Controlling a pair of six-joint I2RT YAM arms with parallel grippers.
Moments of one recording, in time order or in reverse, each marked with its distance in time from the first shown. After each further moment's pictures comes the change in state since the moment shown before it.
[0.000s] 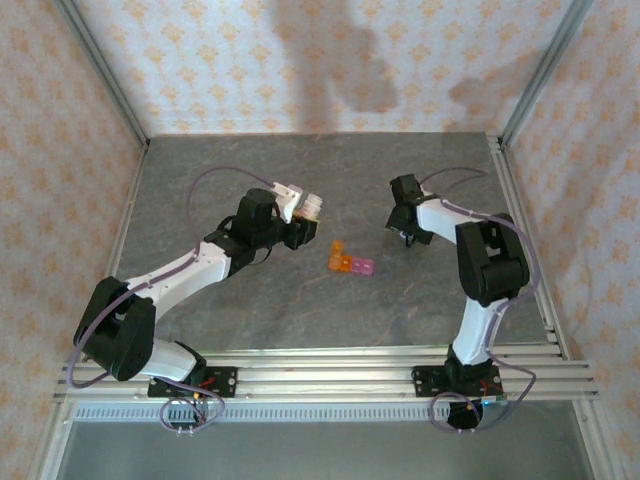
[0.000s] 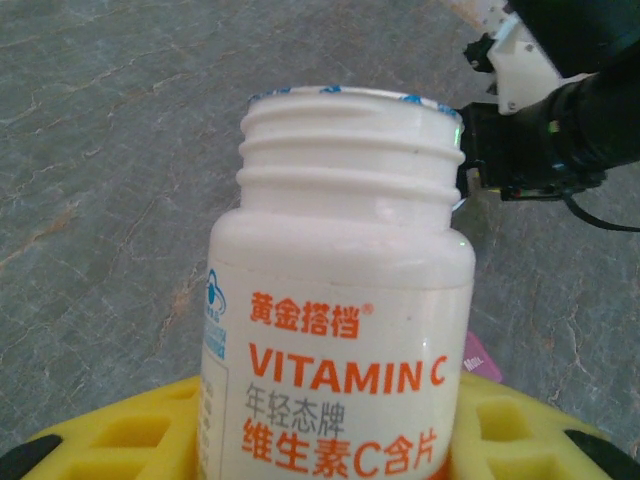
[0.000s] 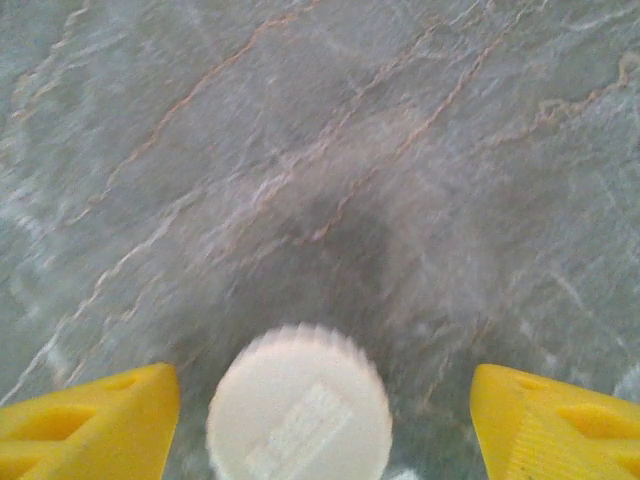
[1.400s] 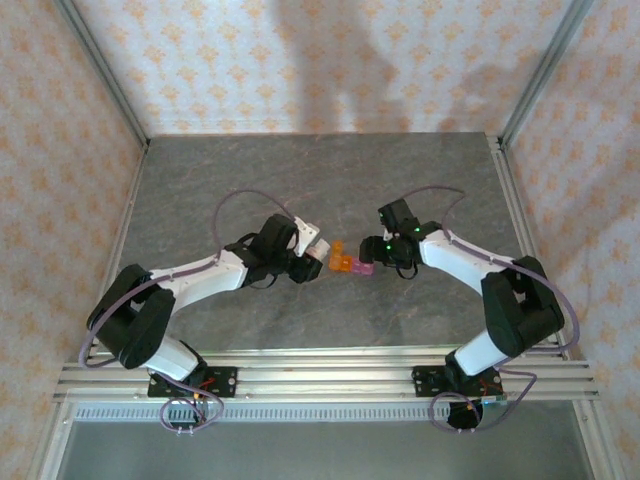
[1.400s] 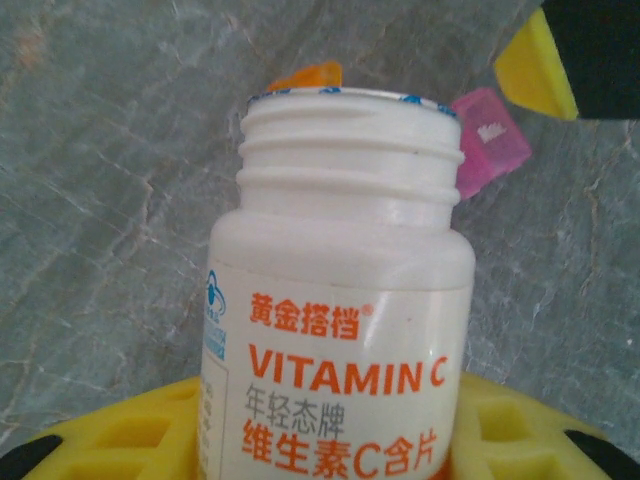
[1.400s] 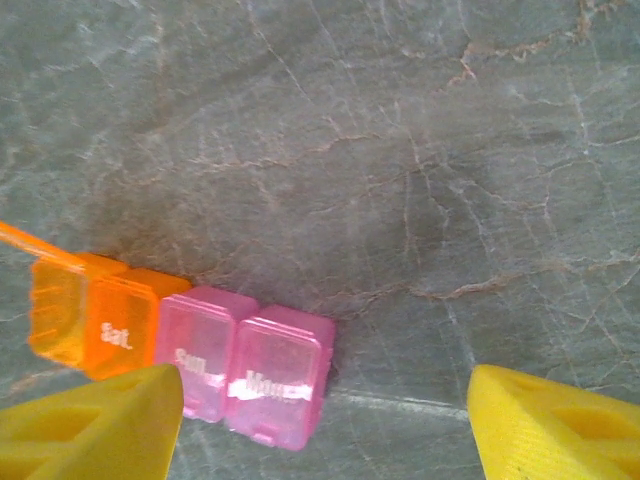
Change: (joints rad) left arm -0.122 0.098 -0.069 -0.173 -0.009 0.041; right arm 0.189 -0.319 -0.252 -0.027 -0.341 -0.162
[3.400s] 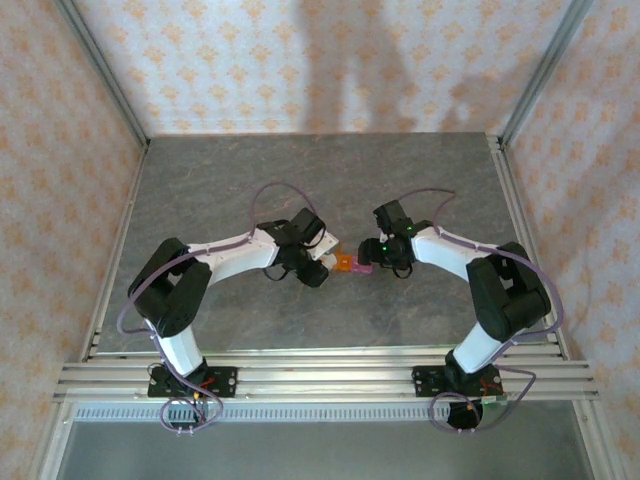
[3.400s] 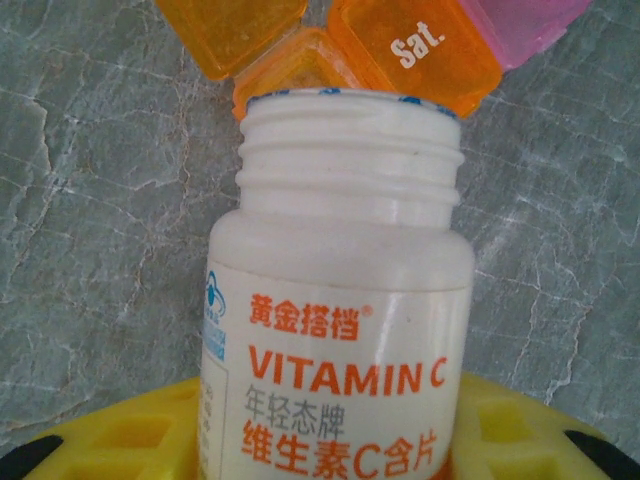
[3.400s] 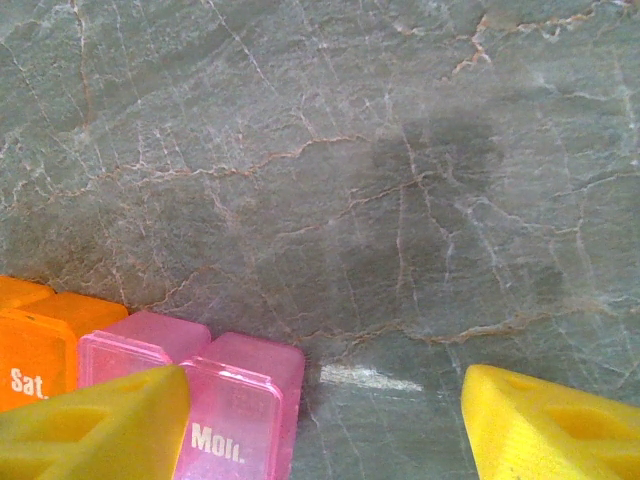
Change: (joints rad) left arm -0.051 0.246 0.307 -0.406 -0.065 0.162; right arm 0.000 0.094 0.016 0.034 0.000 -0.006
